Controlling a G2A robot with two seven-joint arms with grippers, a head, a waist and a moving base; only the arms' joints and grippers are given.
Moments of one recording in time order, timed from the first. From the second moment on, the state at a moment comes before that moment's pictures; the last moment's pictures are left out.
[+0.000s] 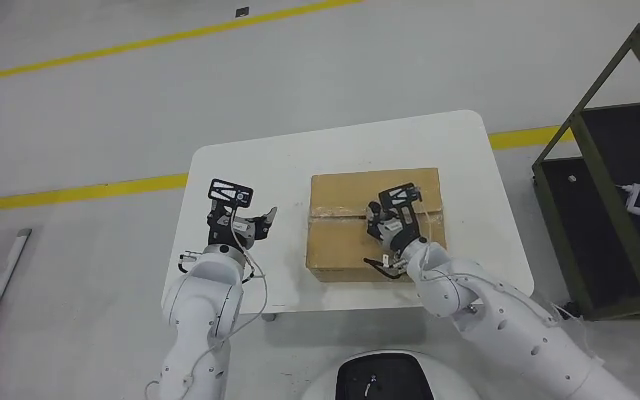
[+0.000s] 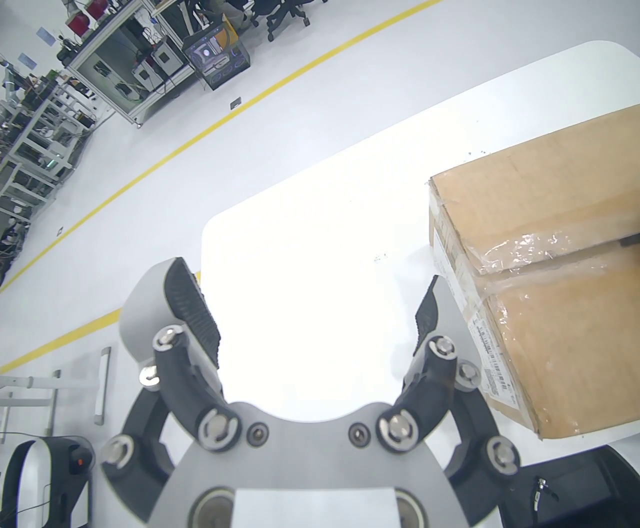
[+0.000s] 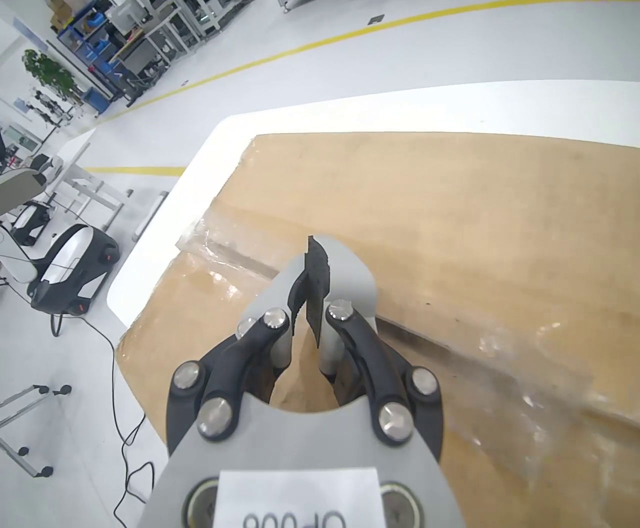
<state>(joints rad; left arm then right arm) 1.22 -1.33 -1.46 -1.98 1.64 -0.18 -0.73 -1.00 -1.17 0.84 -1.62 -0.70 0.28 0.20</state>
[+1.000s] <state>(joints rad) 1.24 -1.33 -1.49 -1.98 1.65 -0.15 -0.70 -0.97 -1.22 0.80 -1.68 -0.78 0.15 0.18</state>
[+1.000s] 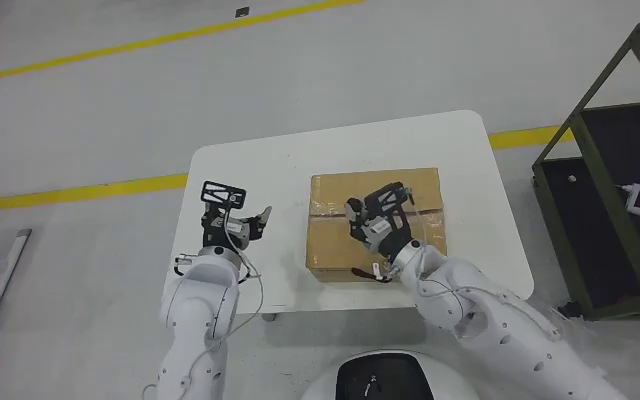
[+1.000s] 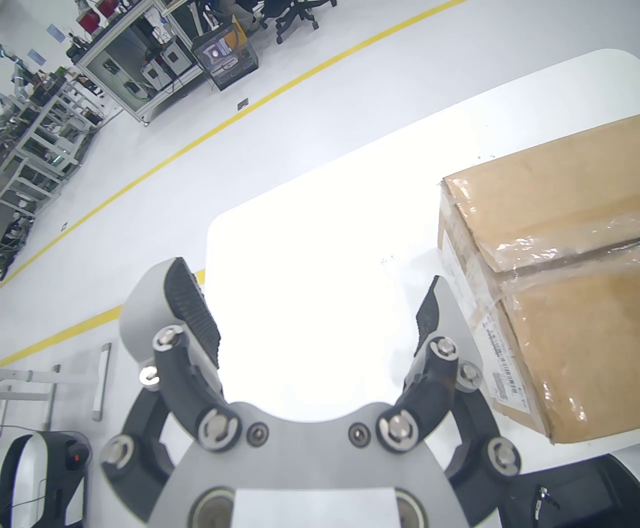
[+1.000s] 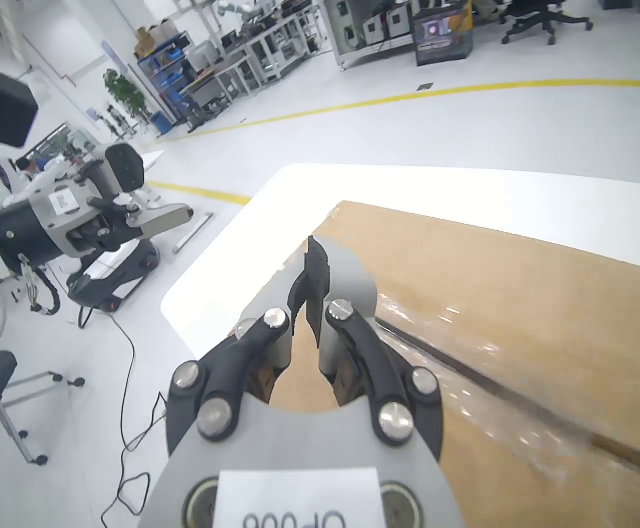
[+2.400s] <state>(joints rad) 1.49 -1.31 -1.51 -2.10 1.57 -0.26 -0.28 -1.78 -1.11 1.71 -2.20 -0.92 -0.16 0.20</state>
